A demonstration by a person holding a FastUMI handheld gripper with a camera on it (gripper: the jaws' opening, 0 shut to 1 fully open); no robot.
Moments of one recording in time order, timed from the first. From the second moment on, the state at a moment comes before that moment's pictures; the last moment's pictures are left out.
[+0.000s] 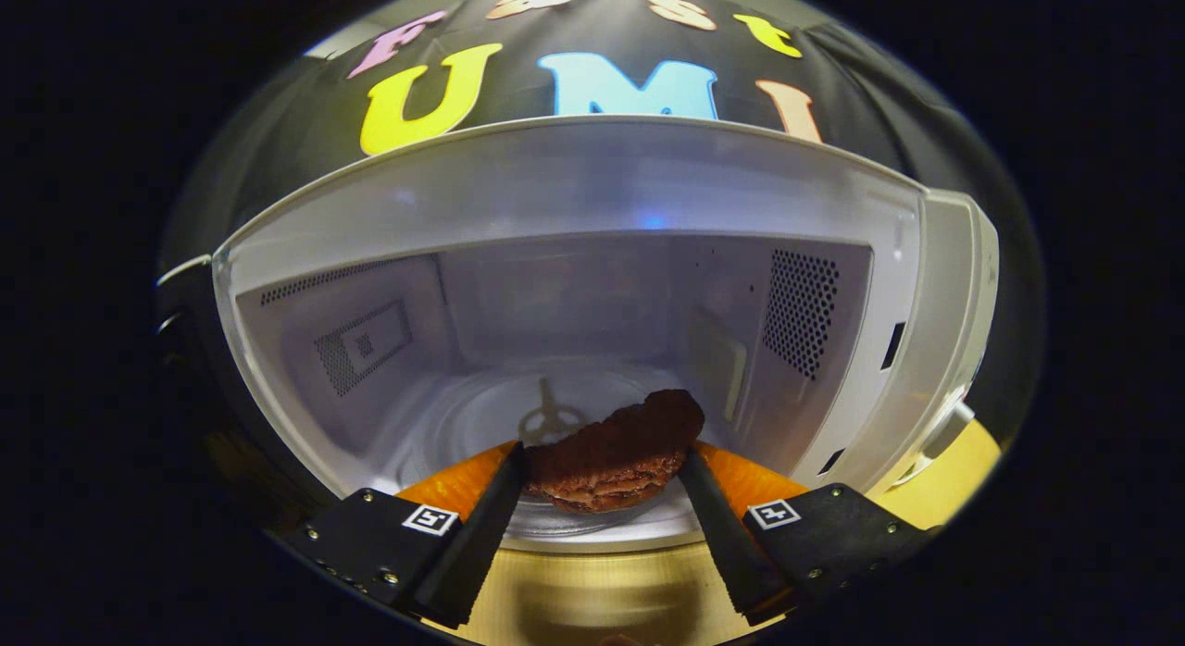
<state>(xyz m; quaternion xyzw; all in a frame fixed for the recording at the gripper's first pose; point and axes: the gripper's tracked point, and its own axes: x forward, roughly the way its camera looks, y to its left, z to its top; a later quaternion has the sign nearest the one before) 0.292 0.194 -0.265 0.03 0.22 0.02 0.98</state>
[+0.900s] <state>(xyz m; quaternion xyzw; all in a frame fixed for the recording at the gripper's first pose) 0.205 0.226 -0.163 0.05 0.20 0.12 0.97</state>
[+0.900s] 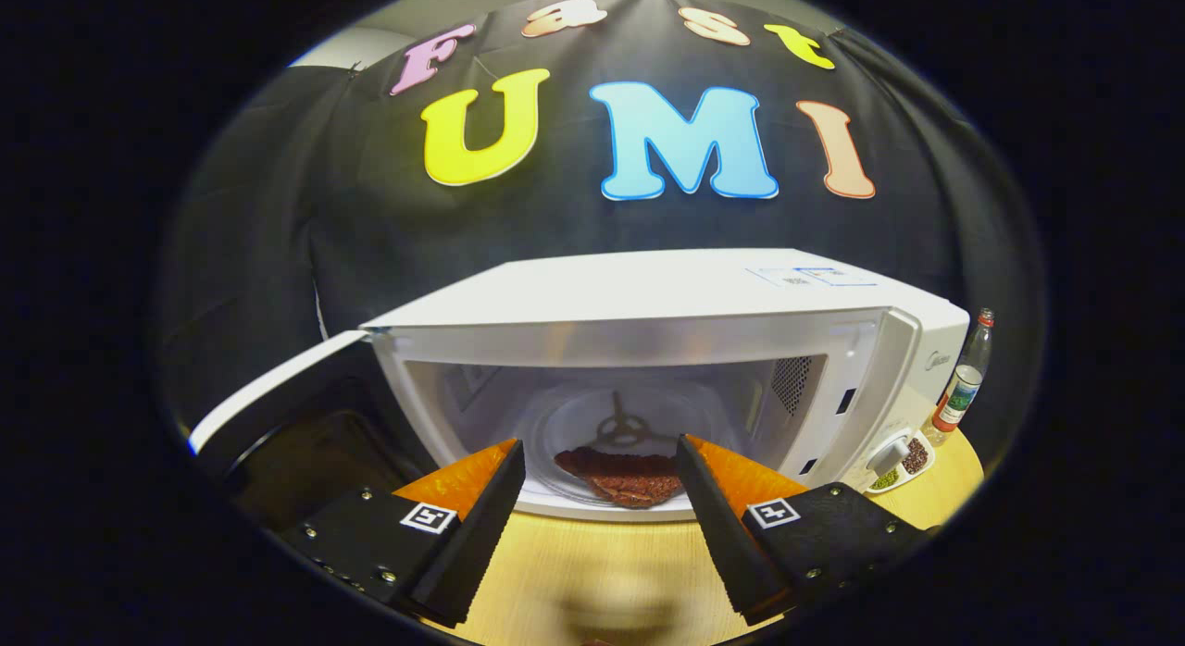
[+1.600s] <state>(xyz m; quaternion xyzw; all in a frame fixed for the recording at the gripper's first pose) 0.027 0.353 -0.015 0.10 0.12 0.30 0.94</state>
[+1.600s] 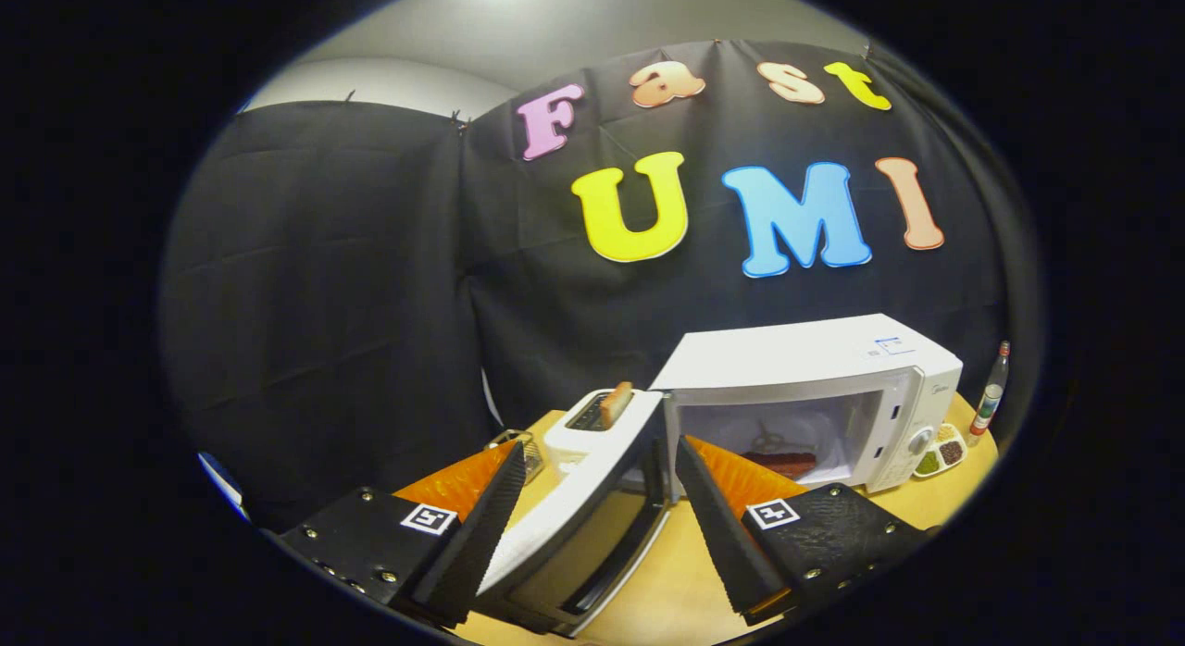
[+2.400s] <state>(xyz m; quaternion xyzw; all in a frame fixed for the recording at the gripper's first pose) -0.112 0.477 -0.048 0.09 0.15 0.47 0.87</state>
